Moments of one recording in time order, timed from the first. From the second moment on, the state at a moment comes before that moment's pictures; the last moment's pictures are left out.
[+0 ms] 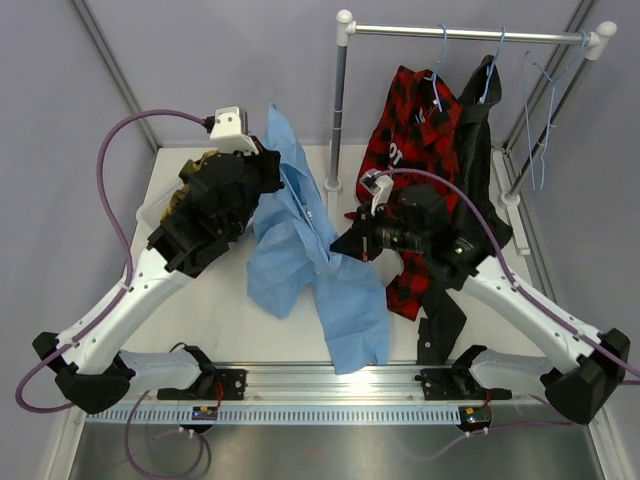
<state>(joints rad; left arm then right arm) -0.77 1.20 1.47 -0.37 -0.53 -0.40 0.70 1.19 1.09 -0.25 -0.48 0.45</state>
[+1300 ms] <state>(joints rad) -0.78 1.37 1.60 -0.48 -0.72 -0.41 0.72 1.13 1.56 -0.64 -0.26 0.21</state>
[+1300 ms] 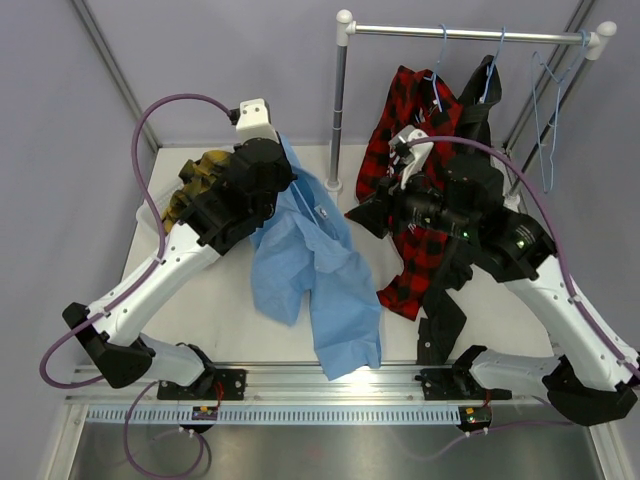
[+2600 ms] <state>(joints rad) -0.77 1.48 1.76 -0.59 -0.73 -0.39 0.89 1.35 1.46 -0.69 -0.24 0.10</state>
